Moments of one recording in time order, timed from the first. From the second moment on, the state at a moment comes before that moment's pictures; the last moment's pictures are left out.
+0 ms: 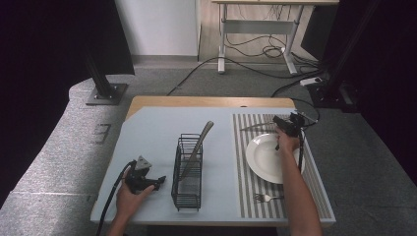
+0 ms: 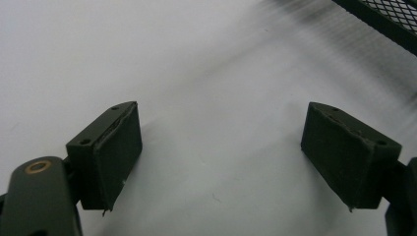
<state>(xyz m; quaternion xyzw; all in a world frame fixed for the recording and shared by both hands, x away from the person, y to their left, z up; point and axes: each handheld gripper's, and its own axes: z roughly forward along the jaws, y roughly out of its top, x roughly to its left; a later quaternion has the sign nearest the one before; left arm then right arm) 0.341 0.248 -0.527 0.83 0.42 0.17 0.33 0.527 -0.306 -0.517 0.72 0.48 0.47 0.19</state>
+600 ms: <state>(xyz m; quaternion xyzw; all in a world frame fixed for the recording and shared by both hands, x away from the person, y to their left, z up) 0.341 0.248 -0.527 0.83 0.42 0.17 0.33 0.527 -0.302 -0.516 0.73 0.48 0.44 0.21</state>
